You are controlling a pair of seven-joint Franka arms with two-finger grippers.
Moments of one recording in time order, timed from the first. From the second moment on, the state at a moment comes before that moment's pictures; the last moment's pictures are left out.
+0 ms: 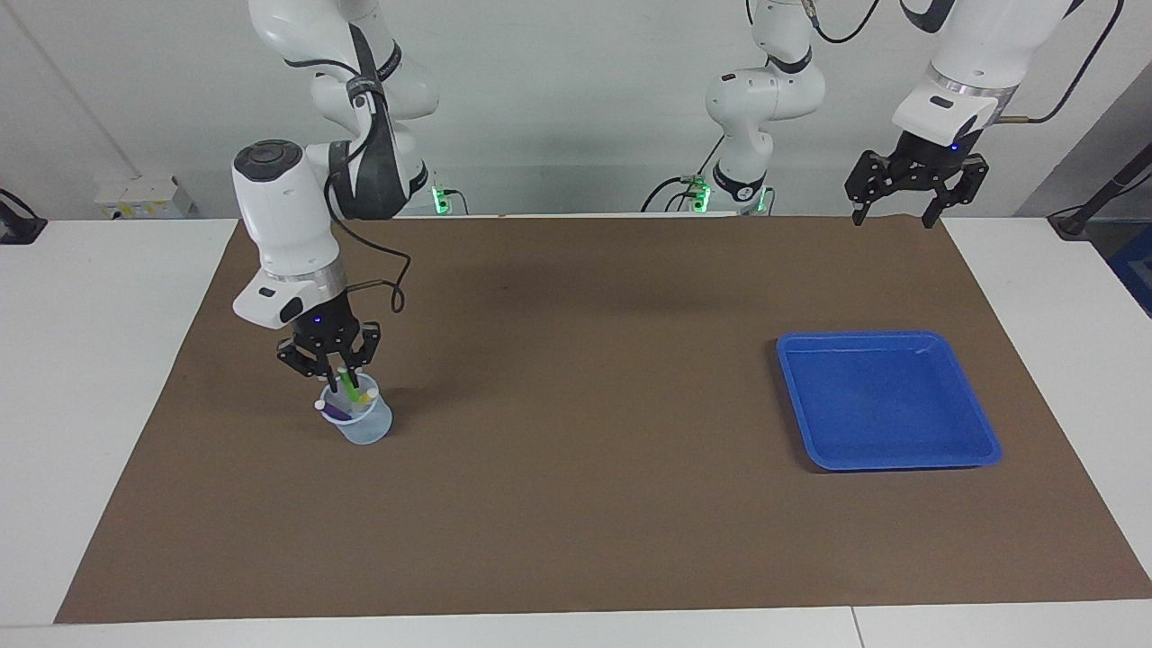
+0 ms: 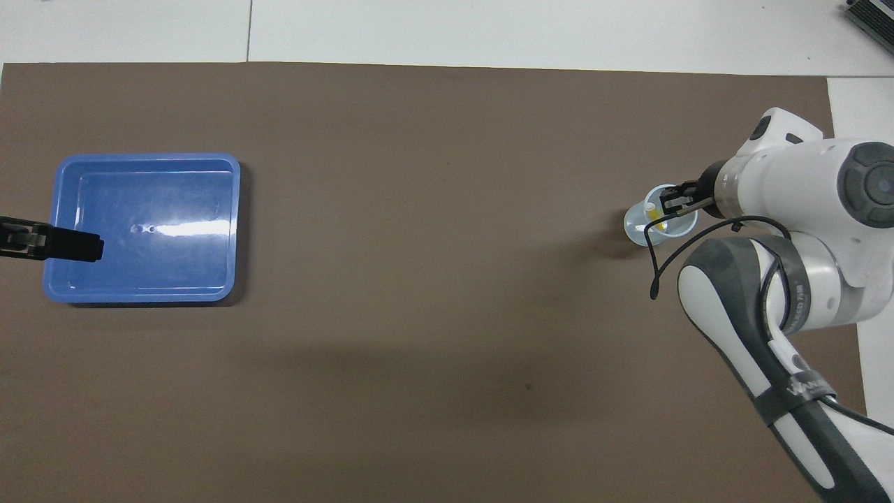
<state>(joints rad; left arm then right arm) 0.08 -0.14 -0.15 -1.68 0.02 1.62 0.11 0.07 0.12 0.00 -1.96 -0.07 2.34 -0.19</state>
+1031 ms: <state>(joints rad) 0.08 -0.14 -0.15 -1.68 0.02 1.62 0.11 0.08 0.11 0.01 -1.95 -0.07 2.34 -0.19</state>
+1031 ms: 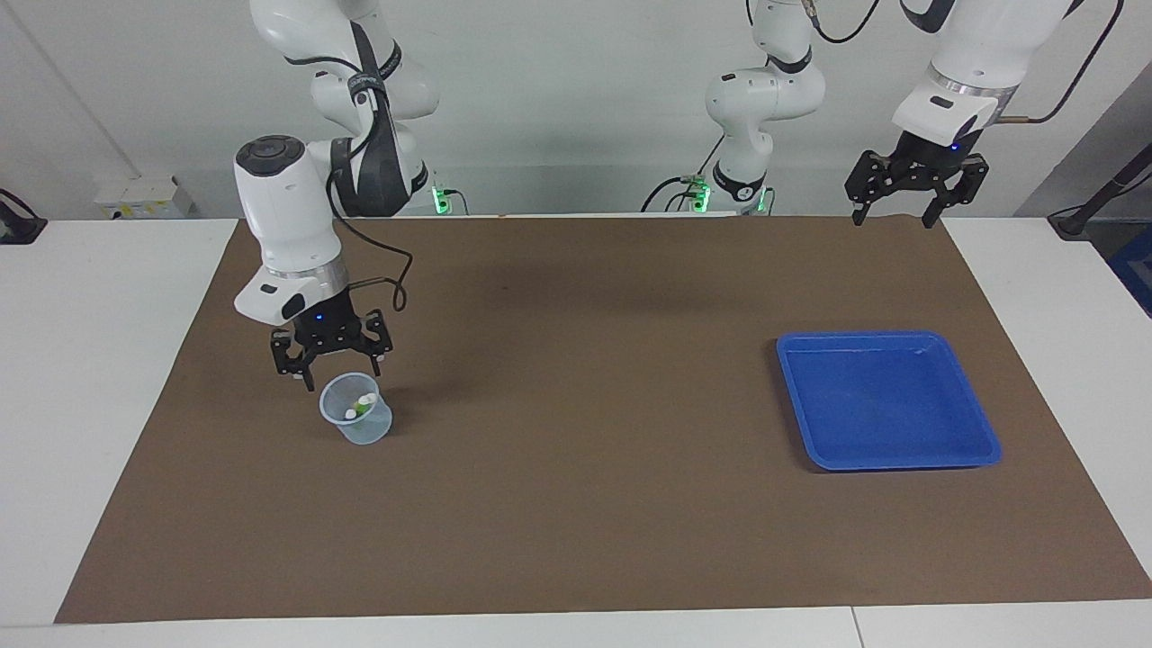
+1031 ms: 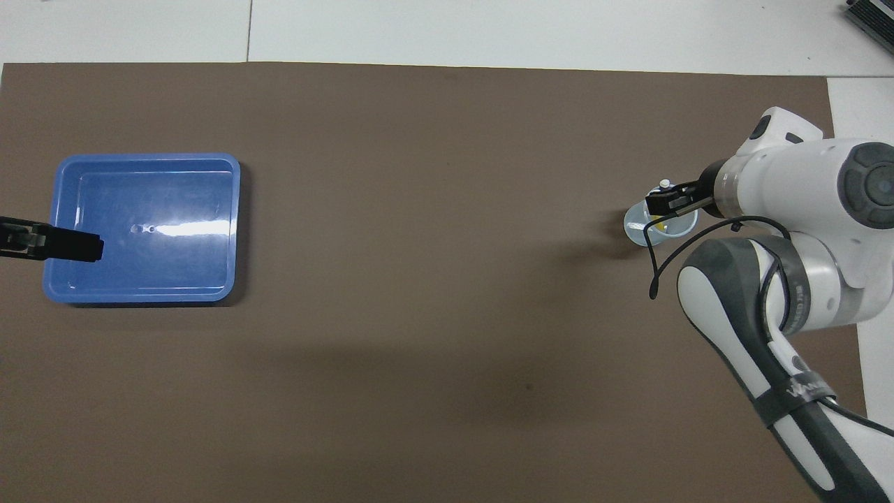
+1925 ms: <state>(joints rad) 0.08 -0.14 -0.15 -1.68 0.02 1.62 0.11 0.07 0.02 0.01 -1.88 -0.07 2.14 -0.19</state>
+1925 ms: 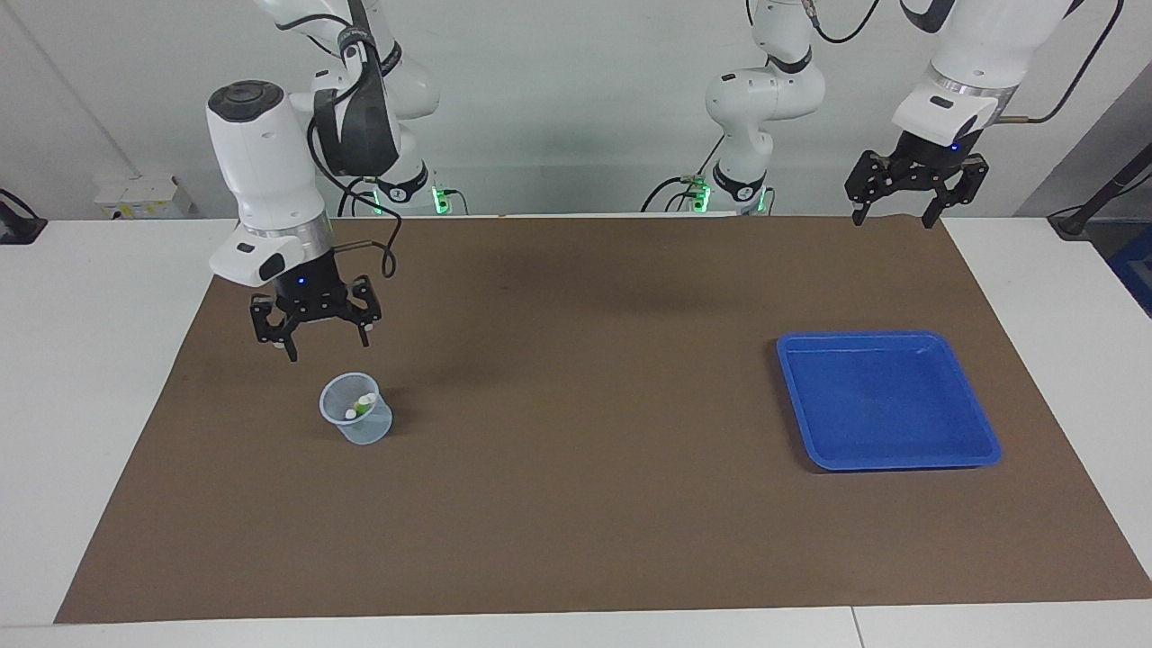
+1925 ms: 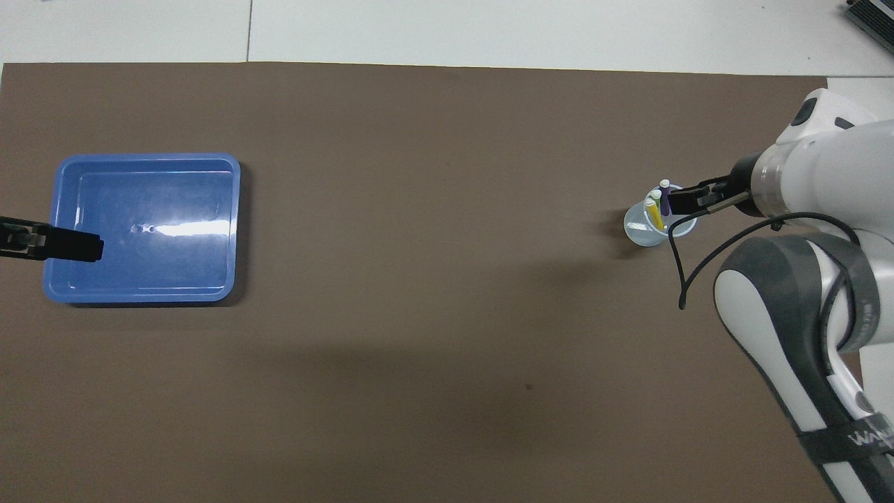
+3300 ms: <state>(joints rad) 0.08 -0.14 -0.15 -1.68 0.02 1.62 0.11 0.06 -0.08 -0.02 -1.75 -0.05 1.76 -0.08</state>
